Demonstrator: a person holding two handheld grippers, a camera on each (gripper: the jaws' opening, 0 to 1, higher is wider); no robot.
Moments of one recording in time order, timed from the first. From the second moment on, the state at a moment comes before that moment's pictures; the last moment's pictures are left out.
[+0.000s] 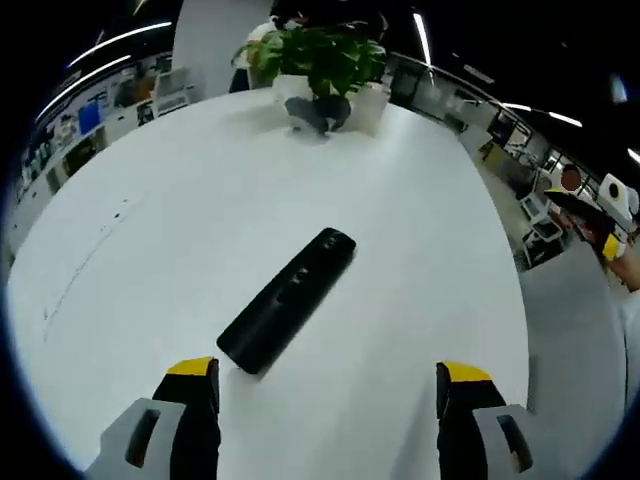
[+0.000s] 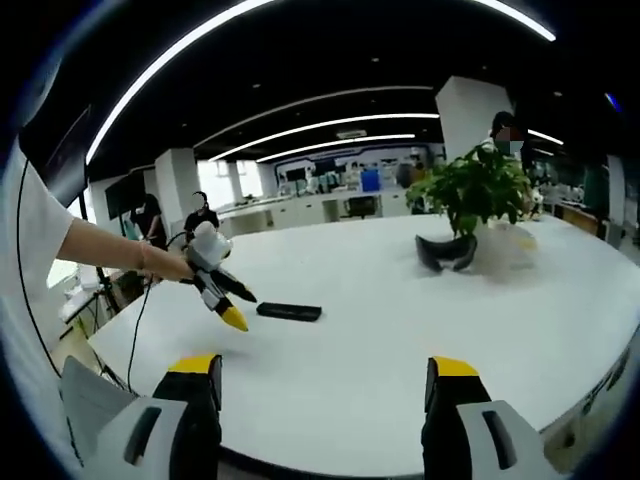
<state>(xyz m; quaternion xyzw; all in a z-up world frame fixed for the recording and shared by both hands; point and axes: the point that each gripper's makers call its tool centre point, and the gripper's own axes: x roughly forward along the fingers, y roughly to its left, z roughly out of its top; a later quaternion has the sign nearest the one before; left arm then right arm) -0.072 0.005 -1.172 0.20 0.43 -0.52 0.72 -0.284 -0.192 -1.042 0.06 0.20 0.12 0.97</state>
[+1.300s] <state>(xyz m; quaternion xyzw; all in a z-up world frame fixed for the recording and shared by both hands) -0.048 -0.026 -1.194 0.41 0.41 -0.57 0.59 -0.280 -0.183 -1.036 0.05 0.20 0.14 0.97</state>
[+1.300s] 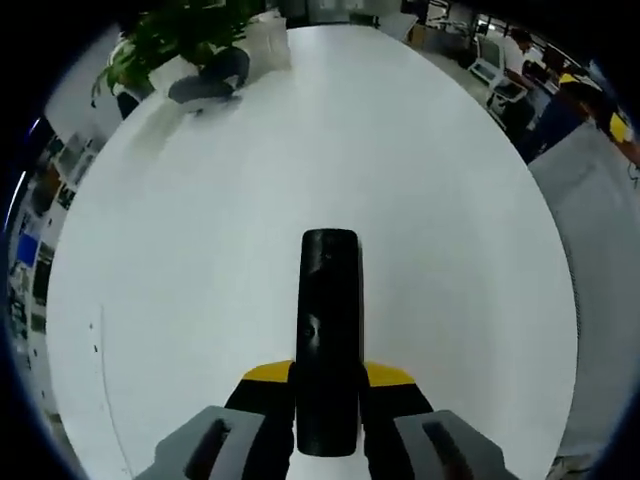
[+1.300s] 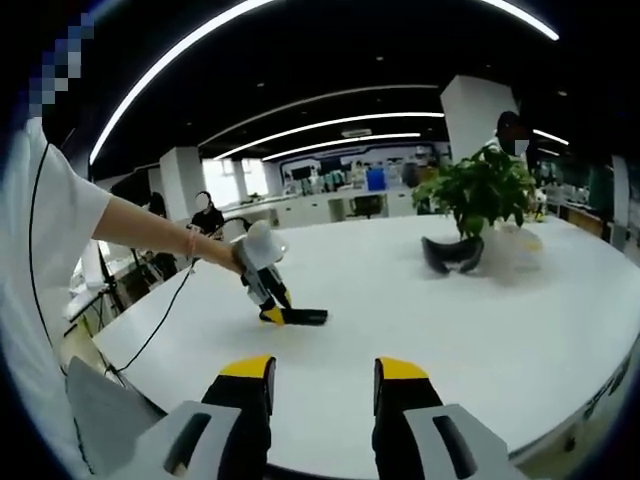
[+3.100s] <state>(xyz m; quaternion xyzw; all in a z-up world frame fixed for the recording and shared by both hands) -0.175 -0.008 -1.194 0.38 0.40 -0.57 0.61 -0.283 -0.144 -1.043 0.03 0.21 0.20 0.96</state>
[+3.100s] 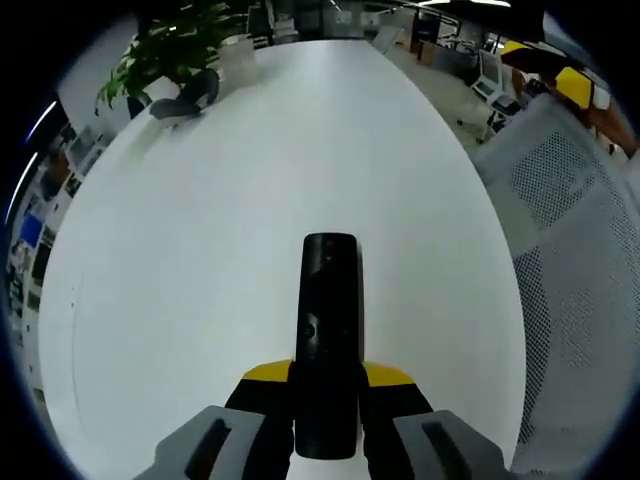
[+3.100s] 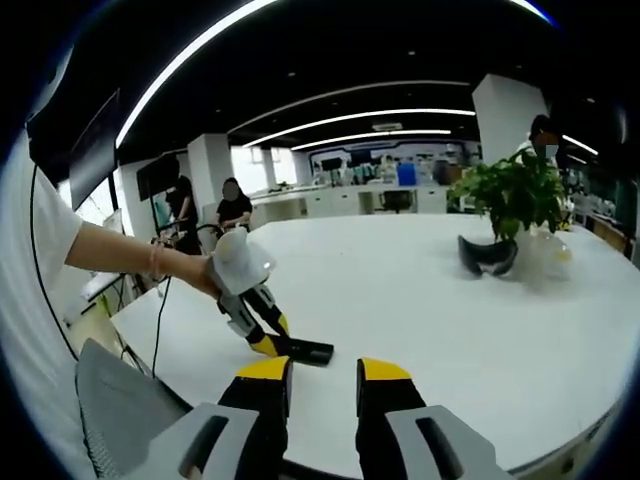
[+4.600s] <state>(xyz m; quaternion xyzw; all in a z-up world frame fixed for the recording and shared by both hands) -0.263 -0.001 -1.192 0.31 0.34 -0.60 0.65 -0.263 -0.085 -1.068 -0.08 0.27 0.37 0.89</state>
